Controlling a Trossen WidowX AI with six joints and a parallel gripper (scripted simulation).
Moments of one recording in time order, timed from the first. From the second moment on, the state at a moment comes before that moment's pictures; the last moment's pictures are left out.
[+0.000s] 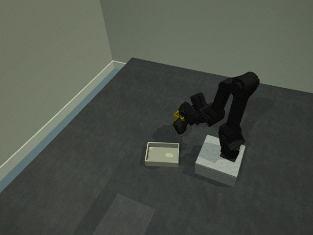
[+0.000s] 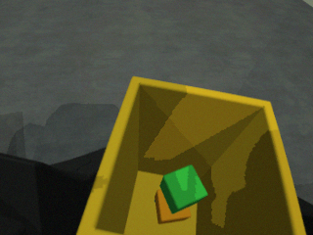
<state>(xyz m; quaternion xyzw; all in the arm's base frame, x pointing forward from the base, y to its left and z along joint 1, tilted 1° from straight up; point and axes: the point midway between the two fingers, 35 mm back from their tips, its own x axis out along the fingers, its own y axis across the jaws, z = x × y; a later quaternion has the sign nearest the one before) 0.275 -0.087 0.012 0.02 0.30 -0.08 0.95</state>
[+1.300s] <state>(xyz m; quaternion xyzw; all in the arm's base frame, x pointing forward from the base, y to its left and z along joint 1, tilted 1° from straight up) 0.296 -0.038 0.048 0.00 0.31 -0.01 0.95</state>
